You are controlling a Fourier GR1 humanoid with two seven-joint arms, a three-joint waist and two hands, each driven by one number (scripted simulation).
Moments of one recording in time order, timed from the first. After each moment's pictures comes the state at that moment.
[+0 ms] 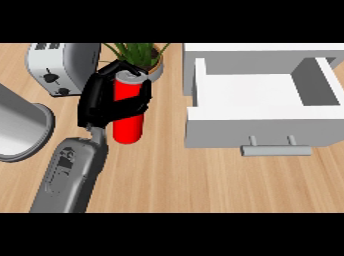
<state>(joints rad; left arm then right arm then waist) -0.49 0.00 -0.04 -1.42 0.00 0.17 0.10 0.31 -0.02 -0.28 -2.20 -0.13 0.21 0.09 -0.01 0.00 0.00</state>
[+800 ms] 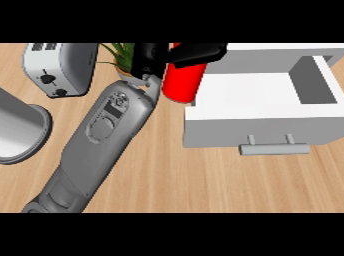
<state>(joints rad) -1.00 0.00 -0.20 -1.17 0.03 0.44 0.28 0.29 -0.03 -0.30 -2.20 -0.14 0.23 0.12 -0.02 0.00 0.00</state>
